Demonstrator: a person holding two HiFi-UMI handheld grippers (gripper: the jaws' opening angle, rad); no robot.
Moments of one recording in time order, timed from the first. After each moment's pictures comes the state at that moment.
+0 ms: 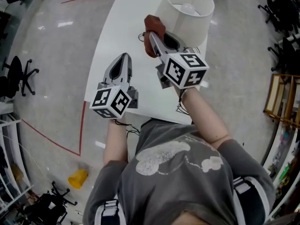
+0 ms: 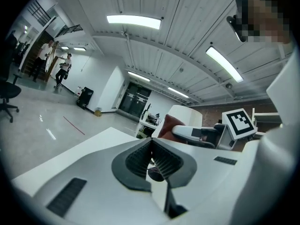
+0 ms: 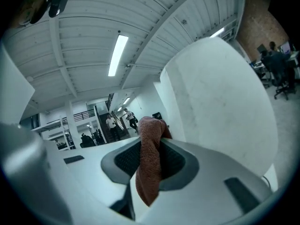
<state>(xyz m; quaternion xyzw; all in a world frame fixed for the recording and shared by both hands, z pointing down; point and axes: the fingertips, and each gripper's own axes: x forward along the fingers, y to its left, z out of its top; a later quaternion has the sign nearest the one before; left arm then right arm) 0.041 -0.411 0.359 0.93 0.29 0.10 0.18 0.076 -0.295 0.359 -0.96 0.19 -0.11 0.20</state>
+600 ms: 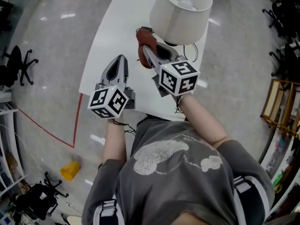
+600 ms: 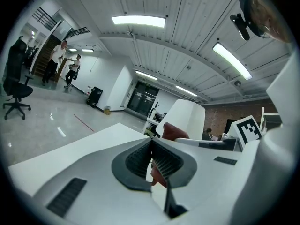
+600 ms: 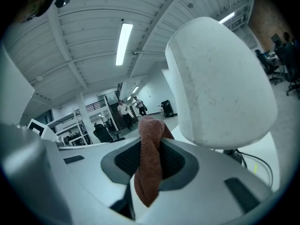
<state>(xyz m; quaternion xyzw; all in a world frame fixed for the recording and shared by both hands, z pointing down) 0.005 -0.398 0.386 0.95 0.23 0.12 0.18 0.022 -0.298 0.405 -0.94 0.25 -0.17 0.18</state>
